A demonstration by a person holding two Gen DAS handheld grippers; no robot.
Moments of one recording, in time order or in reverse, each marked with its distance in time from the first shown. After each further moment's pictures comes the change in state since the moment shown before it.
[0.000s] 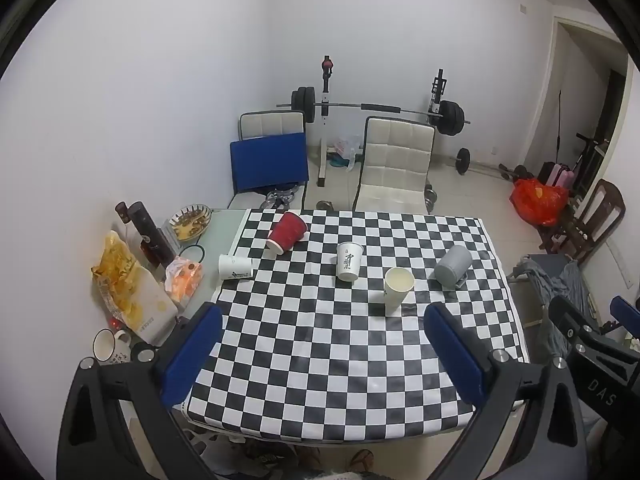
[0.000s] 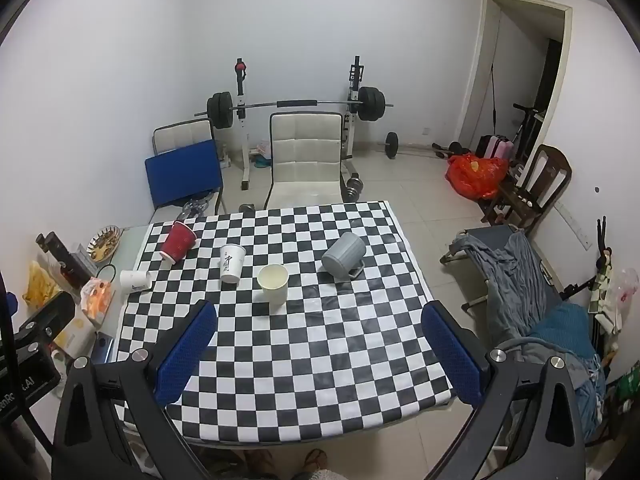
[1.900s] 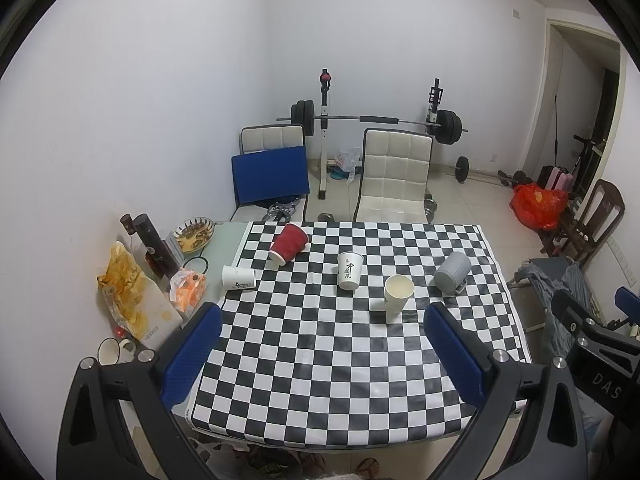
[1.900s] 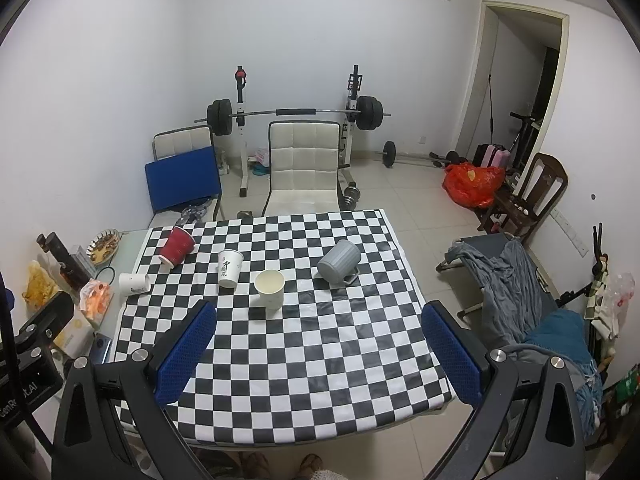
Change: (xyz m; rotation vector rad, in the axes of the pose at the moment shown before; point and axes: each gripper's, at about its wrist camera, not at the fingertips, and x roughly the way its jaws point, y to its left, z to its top) left arm -0.013 -0.005 0.006 0.012 -0.050 0.018; right arm -0.008 -0.006 0.005 -0.001 -0.033 -0.008
